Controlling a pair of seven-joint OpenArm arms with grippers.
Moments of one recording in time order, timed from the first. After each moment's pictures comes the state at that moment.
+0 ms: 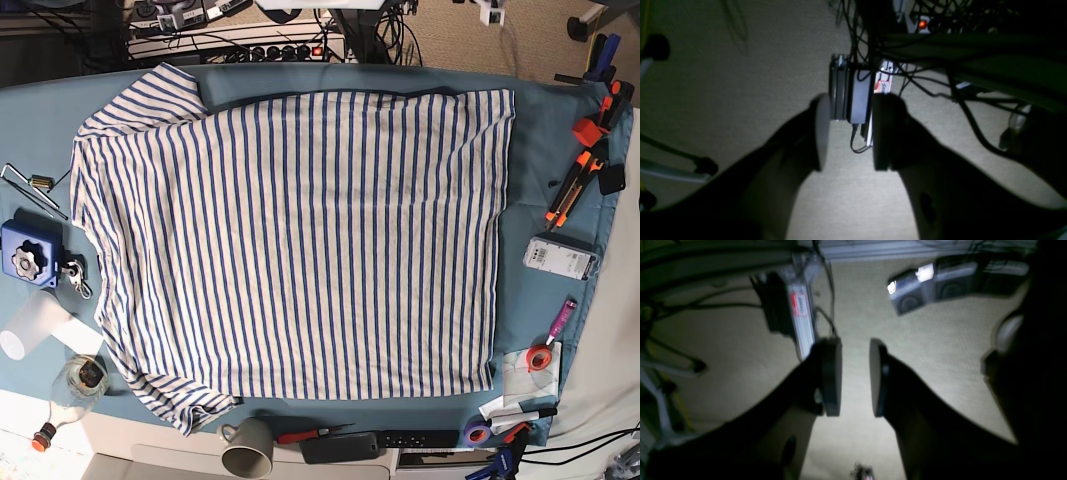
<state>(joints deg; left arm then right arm) 34.0 -7.5 -6.8 48.8 -9.7 -19.7 -1.8 -37.4 19.0 7.1 58.1 14.5 23.5 -15.3</state>
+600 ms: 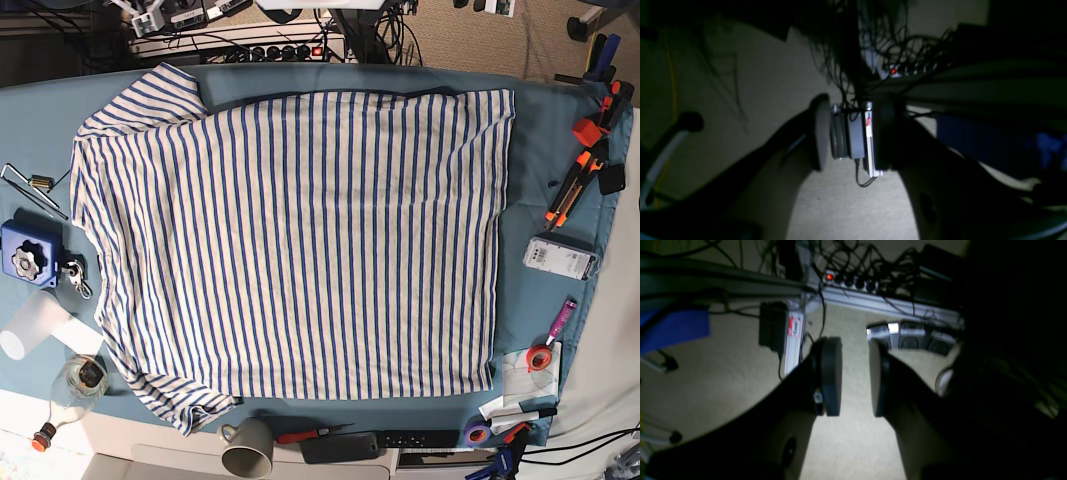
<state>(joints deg) 56.5 -7.7 -6.8 88.5 -9.7 -19.7 -1.5 -60.3 19.5 17.7 101.9 15.8 23.6 -23.9</state>
